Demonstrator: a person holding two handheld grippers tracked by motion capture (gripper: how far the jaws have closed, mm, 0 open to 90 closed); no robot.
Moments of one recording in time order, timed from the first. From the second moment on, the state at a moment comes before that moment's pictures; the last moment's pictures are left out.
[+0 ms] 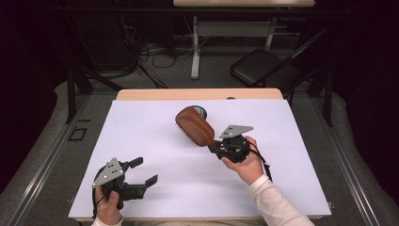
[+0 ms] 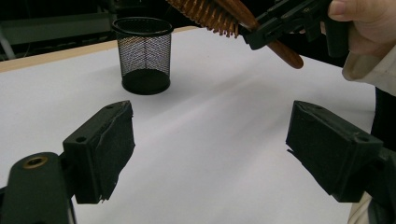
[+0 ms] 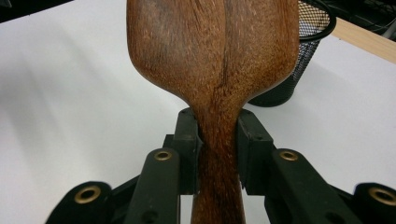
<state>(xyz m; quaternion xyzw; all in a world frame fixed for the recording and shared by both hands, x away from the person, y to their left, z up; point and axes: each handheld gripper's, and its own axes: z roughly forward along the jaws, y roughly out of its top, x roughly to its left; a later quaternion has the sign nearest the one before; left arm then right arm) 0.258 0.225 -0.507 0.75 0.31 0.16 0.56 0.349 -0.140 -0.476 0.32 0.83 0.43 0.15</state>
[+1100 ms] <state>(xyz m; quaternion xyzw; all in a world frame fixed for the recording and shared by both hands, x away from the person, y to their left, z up) 0.261 0.226 -0.507 0.75 0.33 0.16 0.56 0.359 -0.154 -0.476 0.35 0.78 0.47 0.22</state>
